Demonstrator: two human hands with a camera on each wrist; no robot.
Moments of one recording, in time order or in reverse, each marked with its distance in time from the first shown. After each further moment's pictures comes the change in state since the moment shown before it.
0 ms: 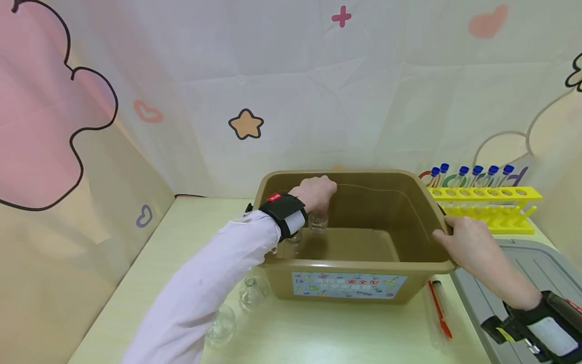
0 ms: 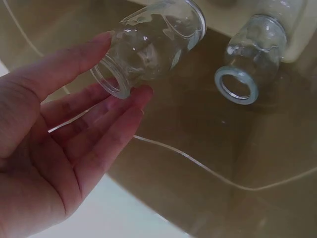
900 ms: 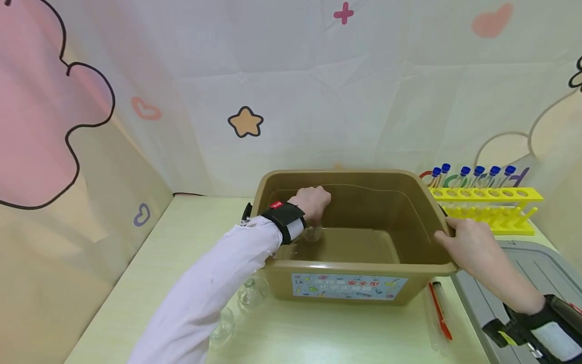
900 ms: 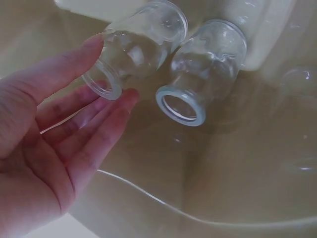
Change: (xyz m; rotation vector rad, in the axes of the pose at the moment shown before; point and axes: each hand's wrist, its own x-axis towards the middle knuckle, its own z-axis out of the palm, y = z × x) left_hand 0.016 -0.010 0.037 0.079 -0.004 0.029; right_hand 0.000 0.001 0.000 -0.012 0.007 -0.018
